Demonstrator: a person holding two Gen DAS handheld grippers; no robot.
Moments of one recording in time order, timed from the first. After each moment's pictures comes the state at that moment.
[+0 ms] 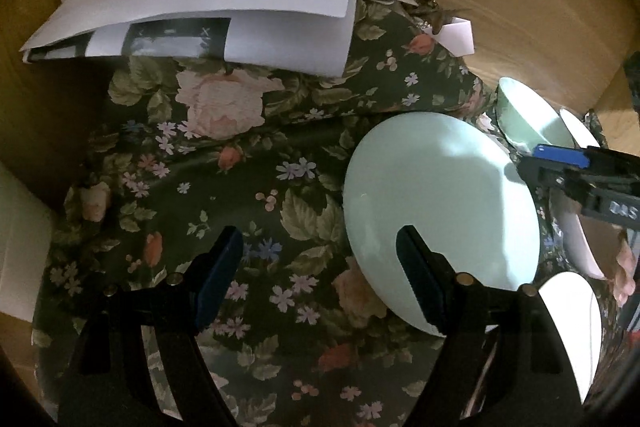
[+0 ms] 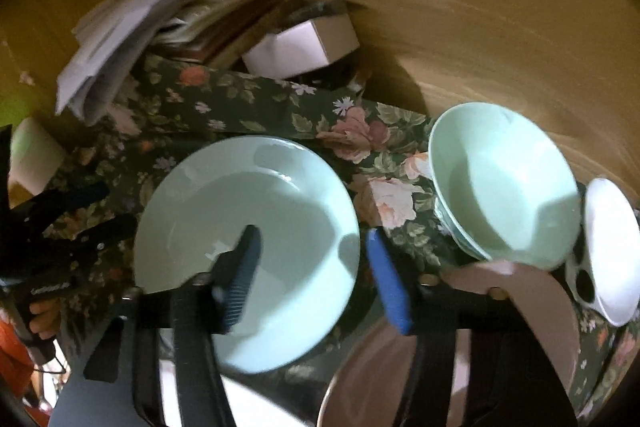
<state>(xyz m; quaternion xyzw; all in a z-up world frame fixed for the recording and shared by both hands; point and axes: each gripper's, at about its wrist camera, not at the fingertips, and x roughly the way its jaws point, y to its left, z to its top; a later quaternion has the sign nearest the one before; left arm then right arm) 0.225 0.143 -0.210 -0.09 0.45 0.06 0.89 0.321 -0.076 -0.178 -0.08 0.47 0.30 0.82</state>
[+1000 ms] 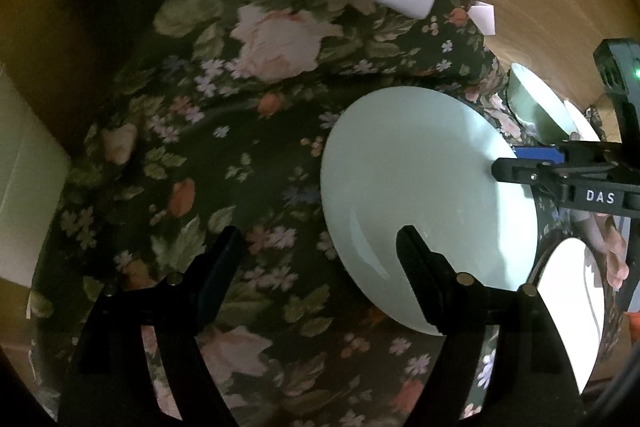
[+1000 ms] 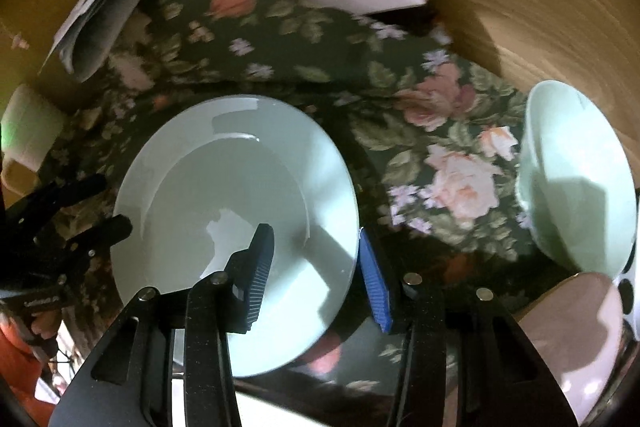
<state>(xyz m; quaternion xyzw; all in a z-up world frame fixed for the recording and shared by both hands) 0.191 0.173 -0.222 -0.11 0.48 0.05 0.87 0.303 -0.018 -0.201 -0.11 0.53 0.34 0.77</state>
